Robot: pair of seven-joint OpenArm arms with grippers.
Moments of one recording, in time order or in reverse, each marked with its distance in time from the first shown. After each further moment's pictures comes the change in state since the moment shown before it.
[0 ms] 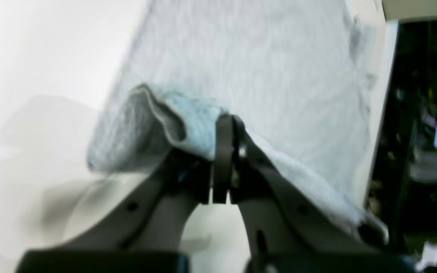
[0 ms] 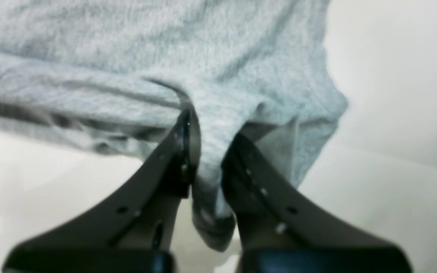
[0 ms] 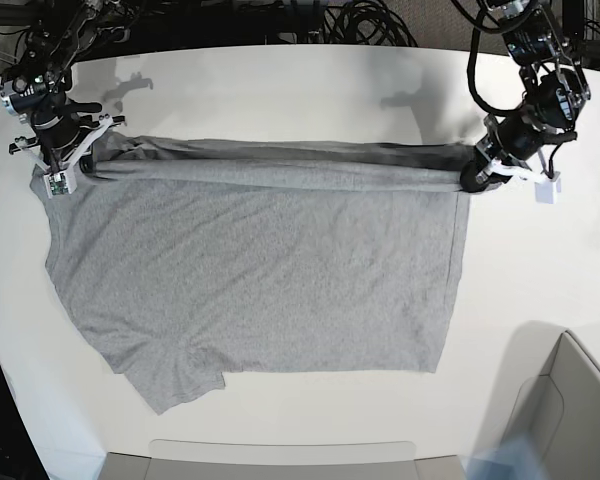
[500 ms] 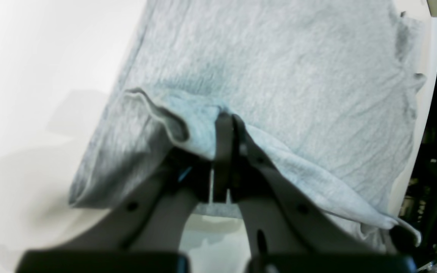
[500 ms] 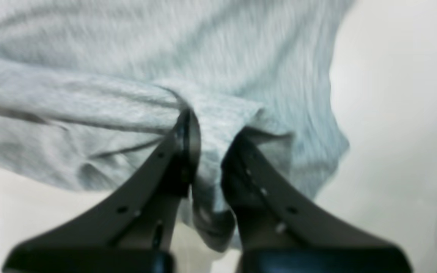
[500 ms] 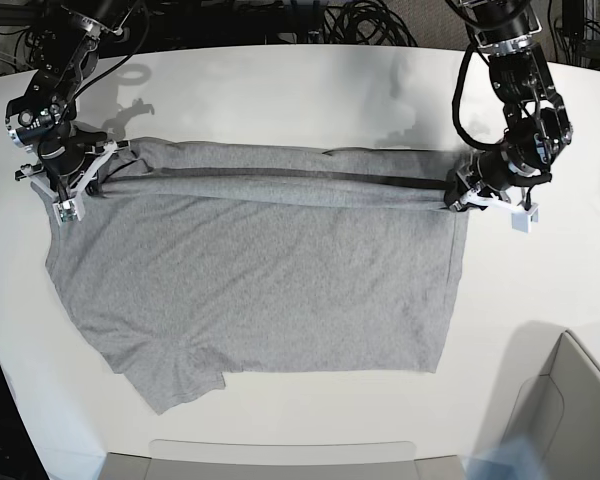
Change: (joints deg) left arm -9.2 0.0 7.3 -8.6 8.8 0.8 -0.7; right arm 7.3 1.3 -4.2 -5.8 -5.2 -0.1 0.4
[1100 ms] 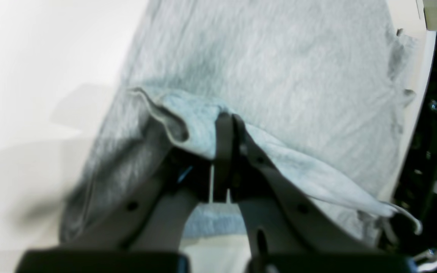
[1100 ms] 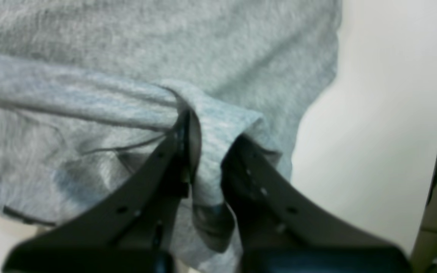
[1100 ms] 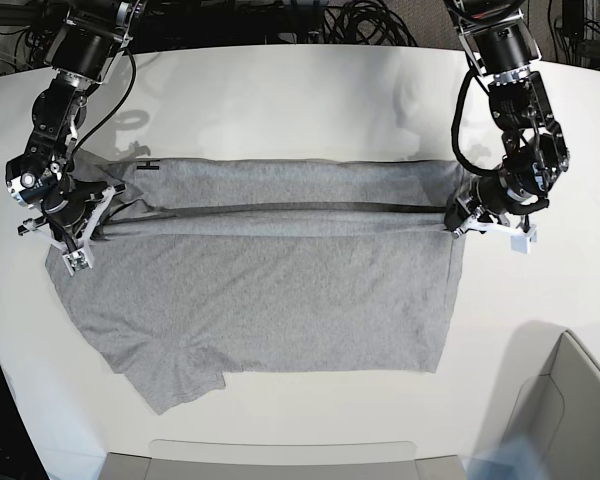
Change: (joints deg) left arm -7.1 -0.1 0.1 -8.3 2.1 0.2 -2.1; right arm 11.1 5.9 -8.9 -11.6 -6.1 -0.9 2.2
